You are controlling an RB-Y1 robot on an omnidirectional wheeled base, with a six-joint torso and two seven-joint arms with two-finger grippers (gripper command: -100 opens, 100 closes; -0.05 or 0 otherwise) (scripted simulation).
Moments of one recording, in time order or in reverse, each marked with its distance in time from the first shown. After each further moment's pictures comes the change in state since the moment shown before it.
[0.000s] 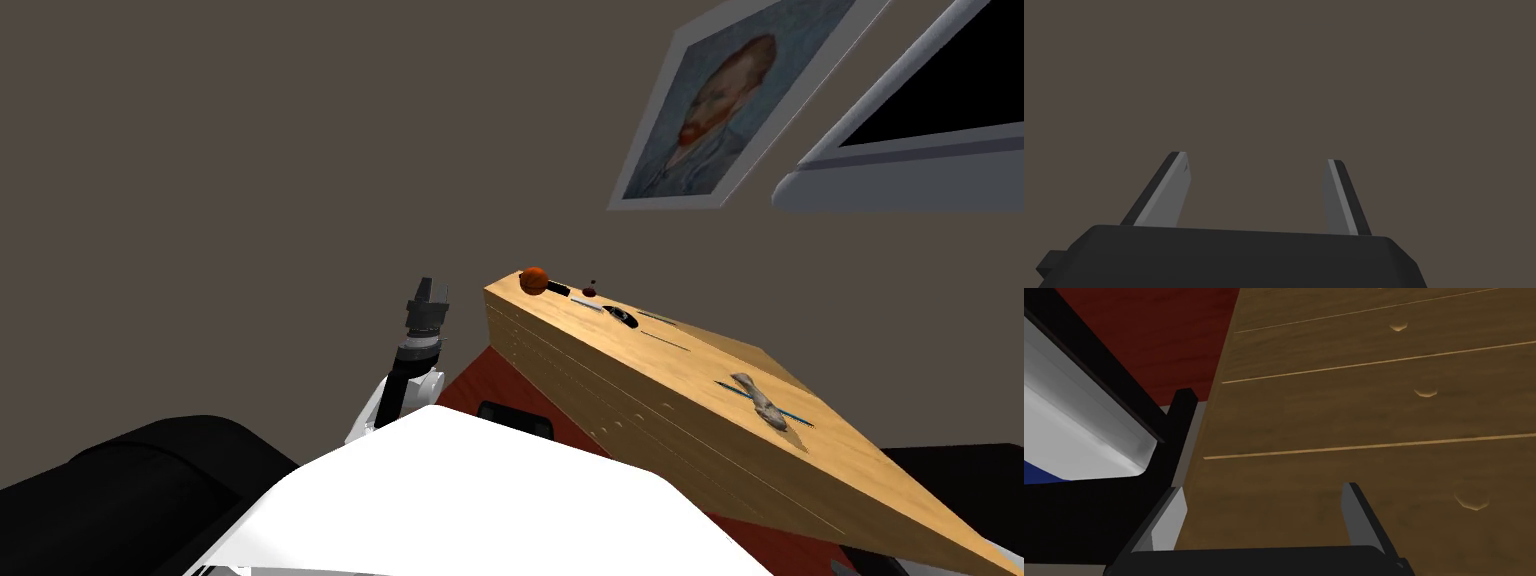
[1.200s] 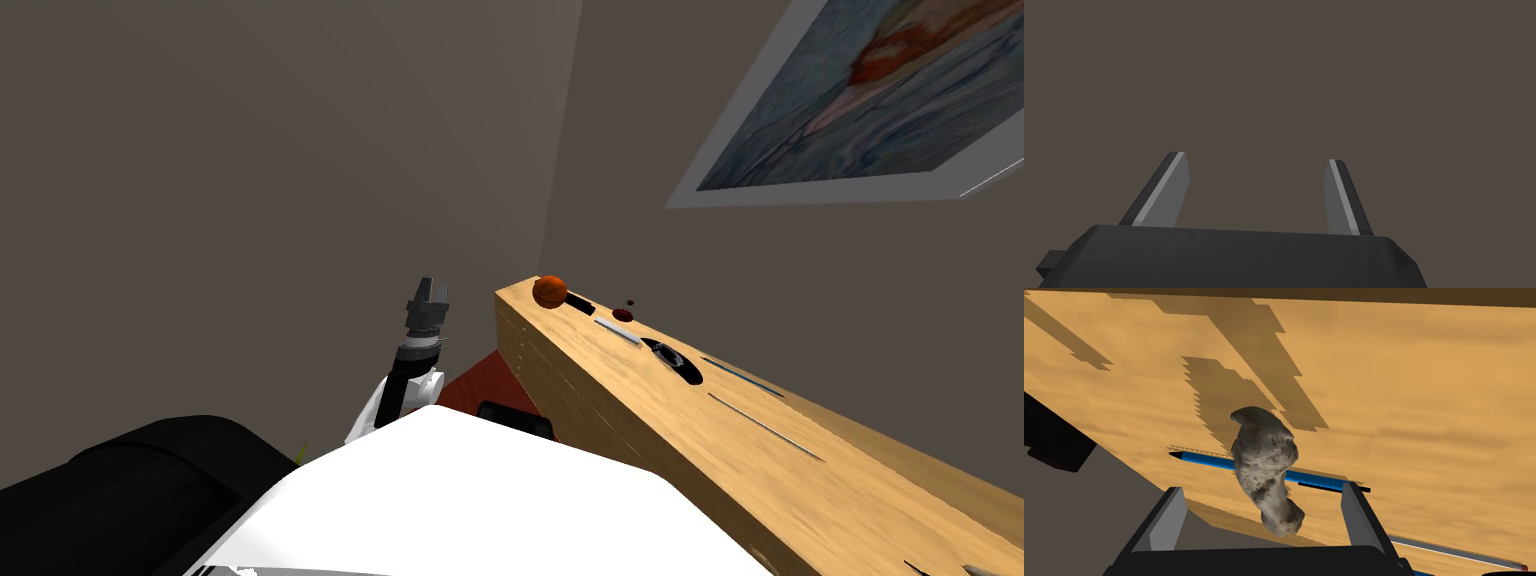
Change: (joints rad) left arm 0.000 0.000 0.000 0.000 0.000 0.000 0.000; right arm 0.011 -0.164 0.078 0.099 -0.106 0.043 -0.067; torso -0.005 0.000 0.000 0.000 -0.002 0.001
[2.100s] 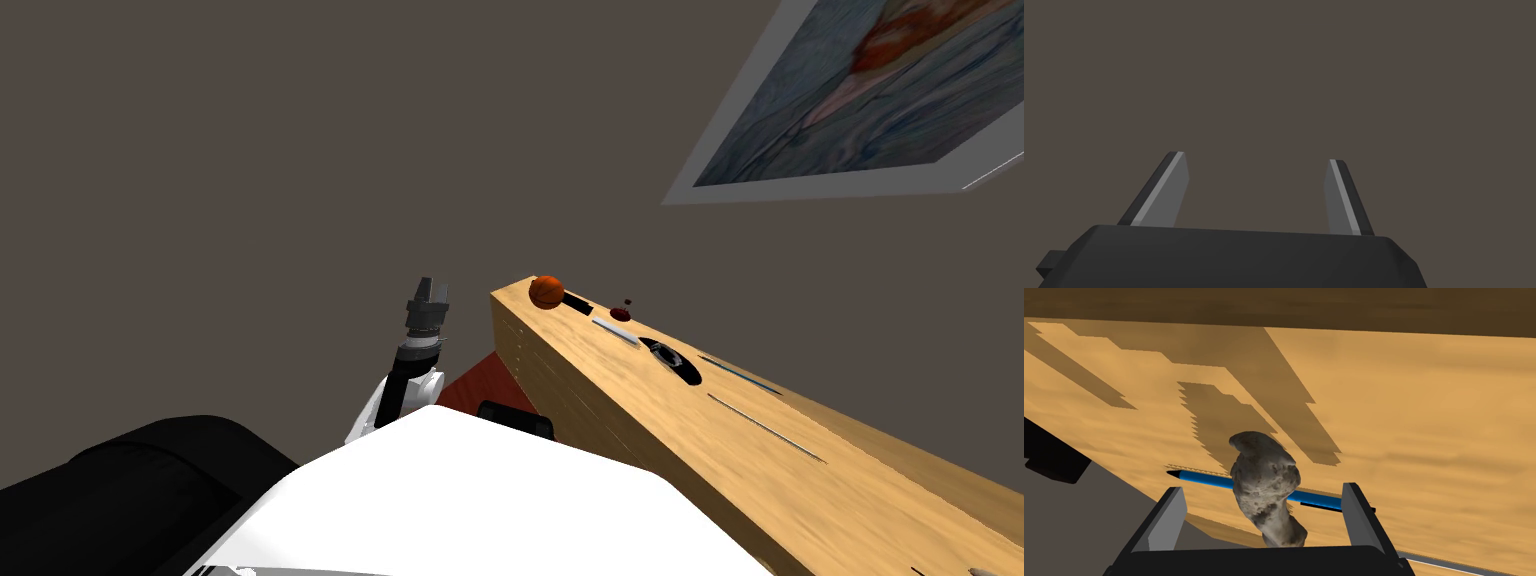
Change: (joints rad) left arm 0.000 0.000 0.000 0.000 0.000 0.000 0.000; right arm 0.027 0.029 -0.015 0.000 -0.193 -0.021 0.221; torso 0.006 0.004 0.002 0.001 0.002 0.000
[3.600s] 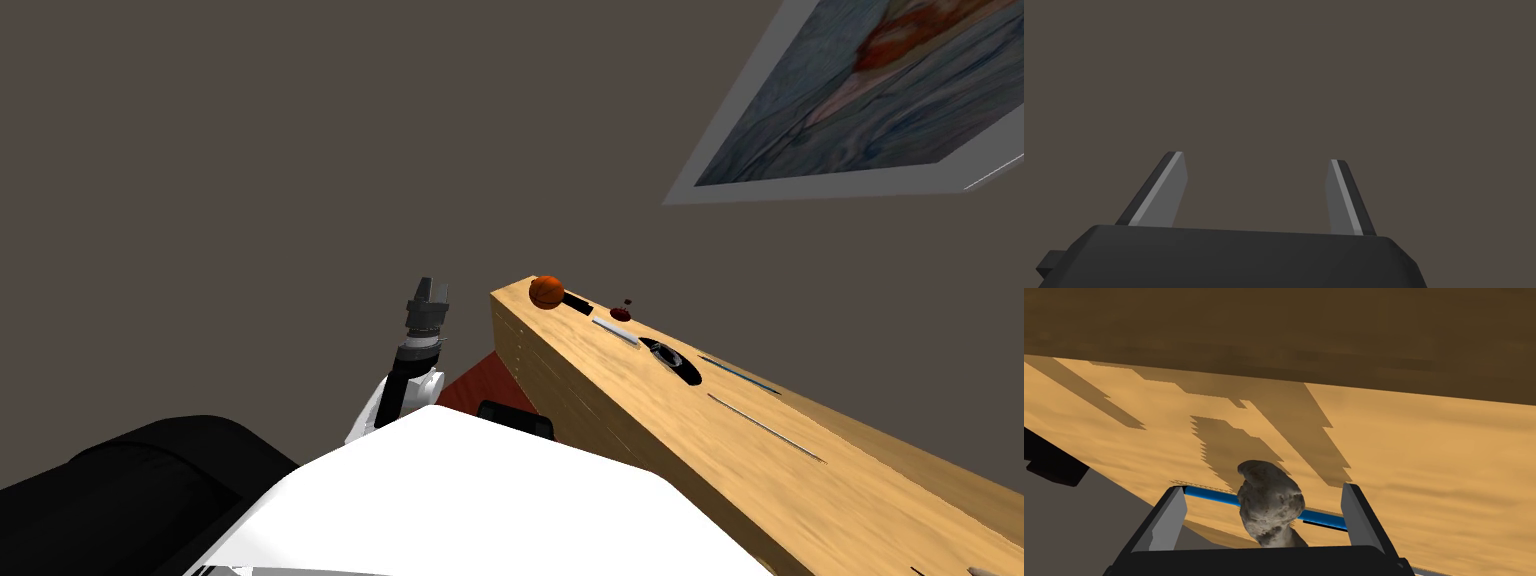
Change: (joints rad) left arm 0.000 0.000 0.000 0.000 0.000 0.000 0.000; right arm 0.031 0.053 -0.040 0.007 -0.099 -0.001 0.163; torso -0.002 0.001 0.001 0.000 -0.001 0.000
